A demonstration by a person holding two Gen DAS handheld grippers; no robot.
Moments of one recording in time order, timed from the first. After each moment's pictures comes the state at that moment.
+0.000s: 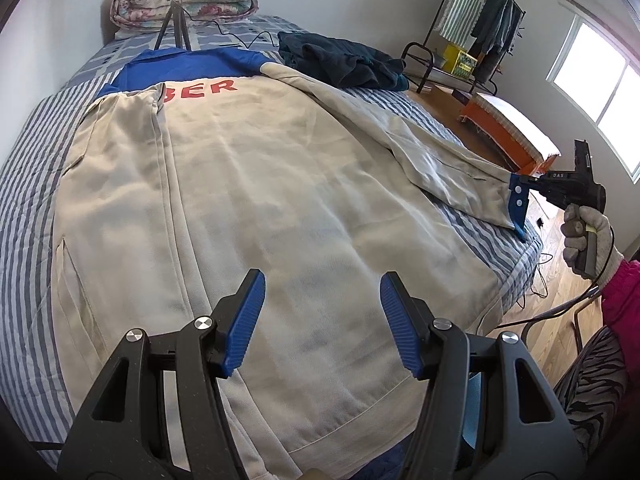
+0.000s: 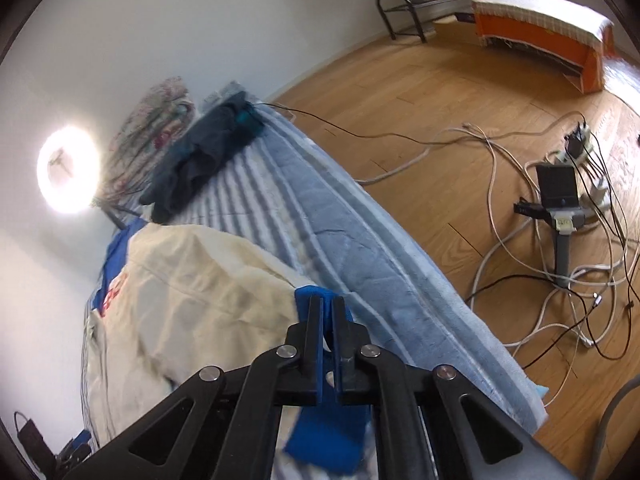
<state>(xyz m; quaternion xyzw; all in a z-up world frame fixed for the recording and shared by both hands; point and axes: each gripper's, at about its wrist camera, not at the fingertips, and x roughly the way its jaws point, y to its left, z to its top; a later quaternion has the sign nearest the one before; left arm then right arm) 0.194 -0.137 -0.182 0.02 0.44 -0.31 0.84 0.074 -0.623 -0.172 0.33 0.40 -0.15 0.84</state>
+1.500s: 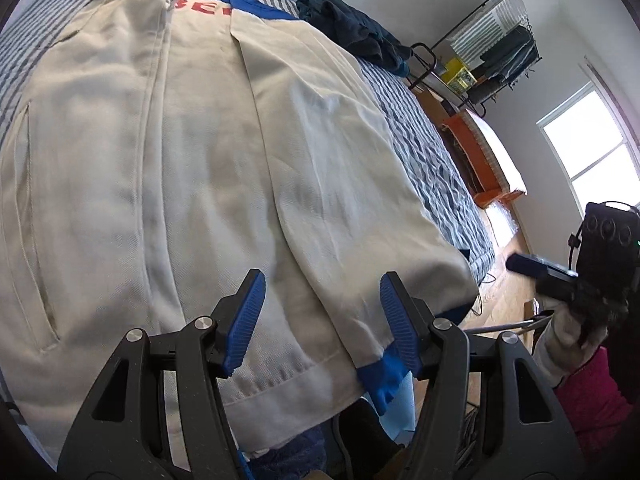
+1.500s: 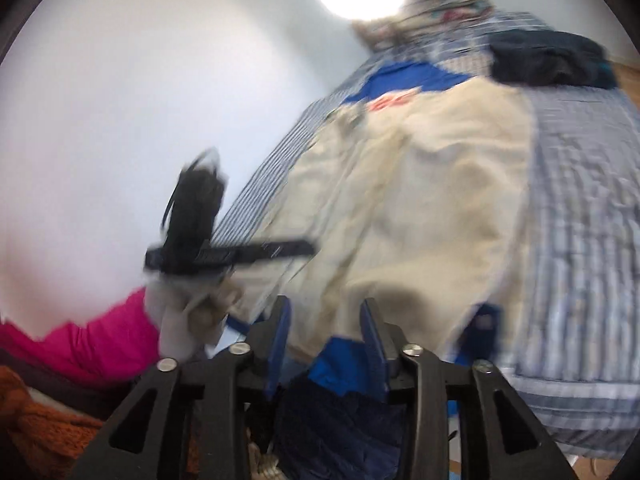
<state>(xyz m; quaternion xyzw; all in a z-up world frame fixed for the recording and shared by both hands) 0.180 -0.123 -0.219 -0.11 0.53 -0.33 0.77 0.032 -0.390 -0.127 0.20 0.45 0.24 0.84</state>
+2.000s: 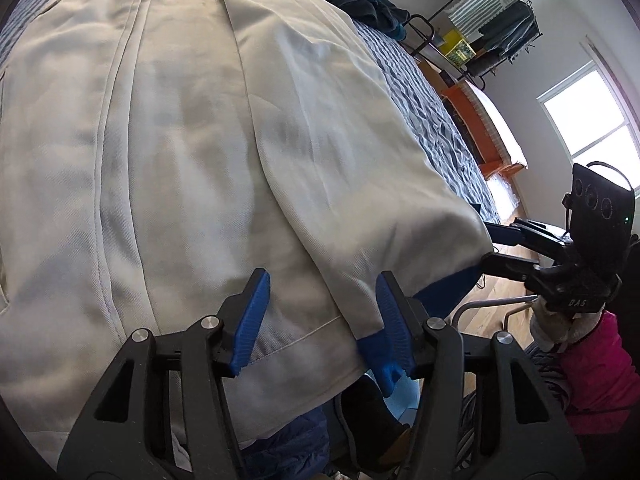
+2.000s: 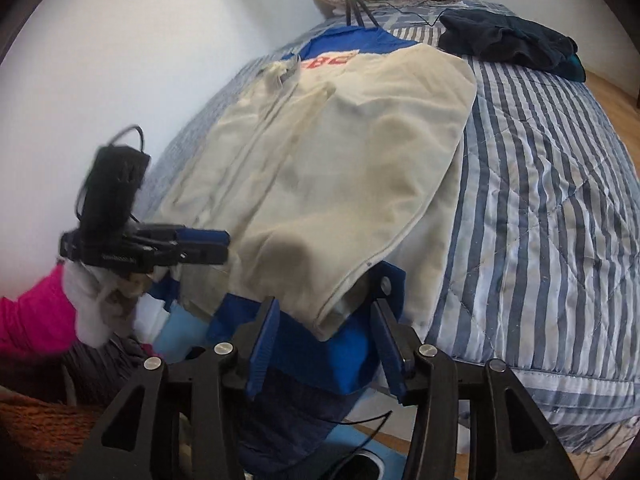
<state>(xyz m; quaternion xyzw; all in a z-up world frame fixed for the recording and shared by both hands) 0.164 -0.138 -0.241 -0.09 0.56 -0.35 0.75 0.041 -0.377 -0.169 0.05 0.54 0.19 0.82</state>
